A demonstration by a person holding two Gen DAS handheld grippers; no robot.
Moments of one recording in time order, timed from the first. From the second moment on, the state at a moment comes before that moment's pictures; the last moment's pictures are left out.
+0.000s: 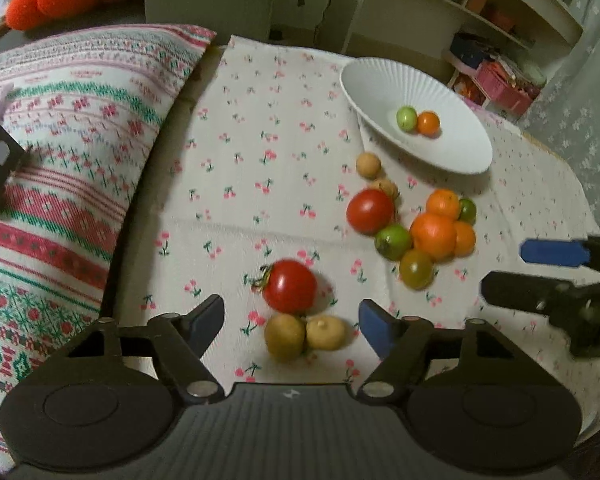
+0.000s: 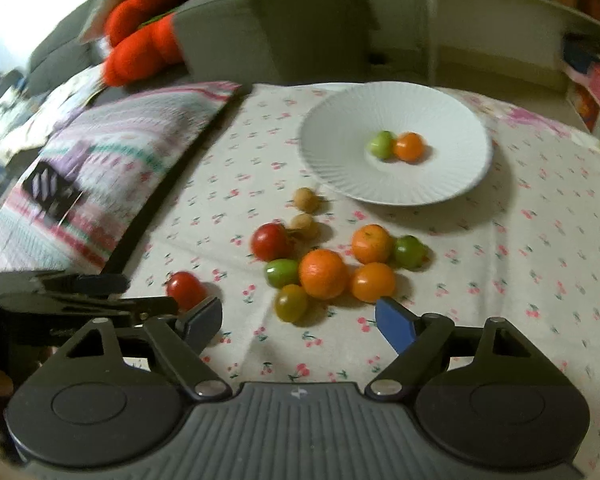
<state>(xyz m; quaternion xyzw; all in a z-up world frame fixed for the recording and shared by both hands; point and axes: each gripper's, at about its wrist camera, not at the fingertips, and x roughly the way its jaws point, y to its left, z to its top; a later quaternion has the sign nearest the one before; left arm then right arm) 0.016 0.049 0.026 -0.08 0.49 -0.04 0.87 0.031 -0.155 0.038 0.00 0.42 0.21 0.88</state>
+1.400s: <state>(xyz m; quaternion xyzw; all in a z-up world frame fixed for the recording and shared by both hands) 0.023 0.050 -0.001 -0.09 0.52 -0.10 0.84 0.031 -0.085 -0.016 -0.18 0.38 0.33 0.84</state>
